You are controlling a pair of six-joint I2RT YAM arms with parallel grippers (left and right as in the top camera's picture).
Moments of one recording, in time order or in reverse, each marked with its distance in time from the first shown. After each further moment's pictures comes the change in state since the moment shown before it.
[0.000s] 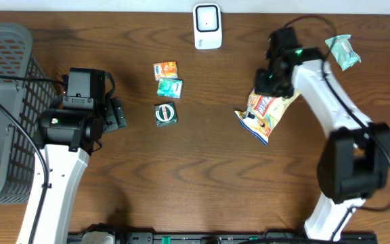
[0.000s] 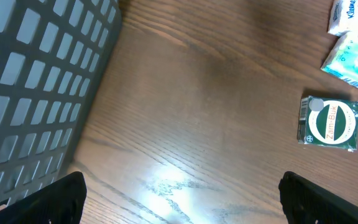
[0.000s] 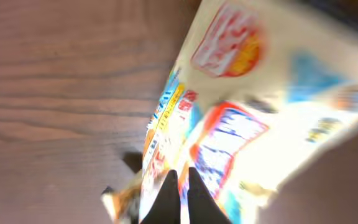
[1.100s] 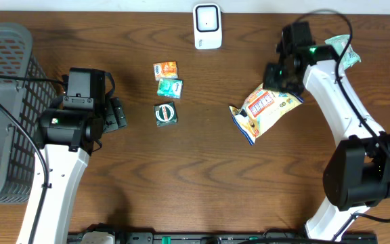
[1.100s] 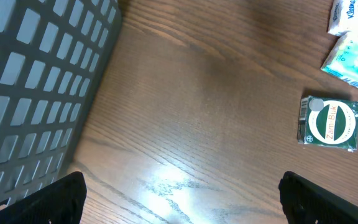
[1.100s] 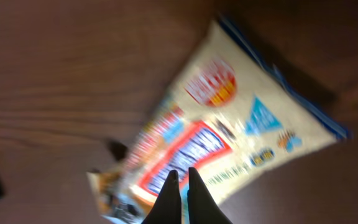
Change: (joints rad) left arm 0.000 0.000 0.000 0.000 0.000 0.000; right arm -0.035 -0.048 0.008 0.012 -0.002 -0.013
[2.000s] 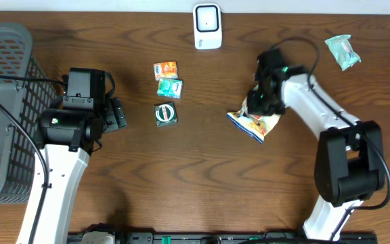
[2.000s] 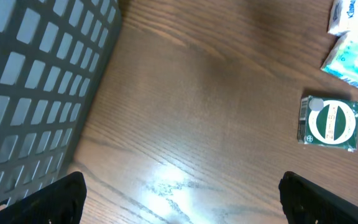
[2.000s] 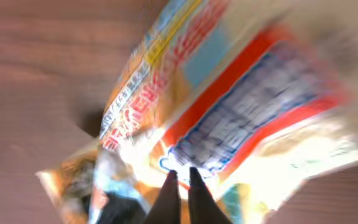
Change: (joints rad) left arm 0.000 0.000 0.000 0.000 0.000 0.000; right arm 0.071 0.049 -0.154 0.038 -0.034 -0.027
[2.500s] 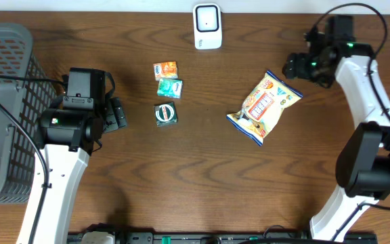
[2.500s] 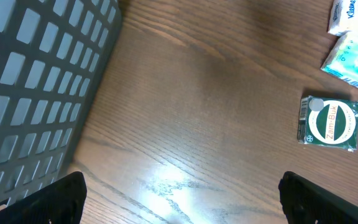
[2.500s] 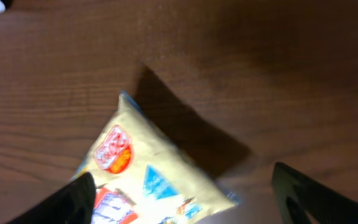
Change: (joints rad) left arm 0.000 0.000 0.000 0.000 0.000 0.000; right arm -0.328 0.051 0.181 0.105 -0.147 -0.277
